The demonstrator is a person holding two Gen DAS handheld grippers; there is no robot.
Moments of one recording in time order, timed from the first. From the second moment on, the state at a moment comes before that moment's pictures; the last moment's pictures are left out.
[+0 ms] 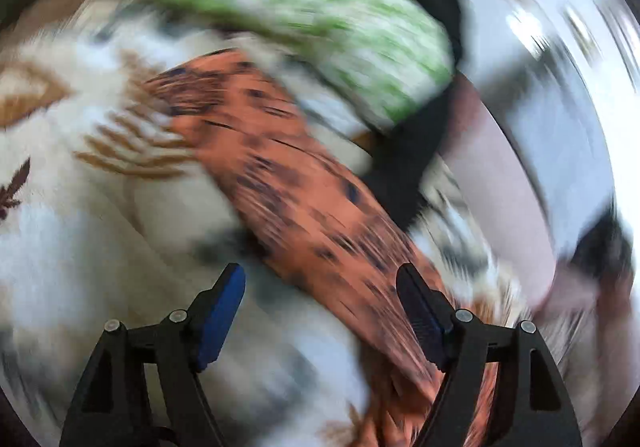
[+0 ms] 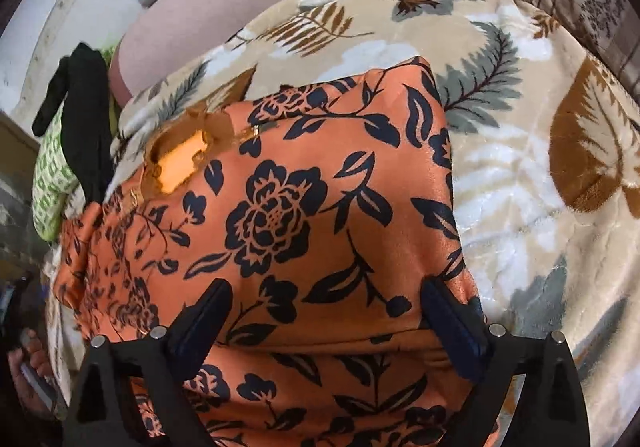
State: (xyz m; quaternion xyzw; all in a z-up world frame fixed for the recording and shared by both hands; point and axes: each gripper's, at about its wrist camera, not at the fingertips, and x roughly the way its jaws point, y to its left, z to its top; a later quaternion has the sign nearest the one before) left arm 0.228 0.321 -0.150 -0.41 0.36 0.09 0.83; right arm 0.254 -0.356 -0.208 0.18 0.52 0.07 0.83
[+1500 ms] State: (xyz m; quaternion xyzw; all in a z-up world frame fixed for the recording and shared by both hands) left arm 0.204 0.032 -0.096 0.02 0.38 -0.06 0.92; right arm 0.246 -0.387 -0.186 0.33 0.47 0.13 0.81
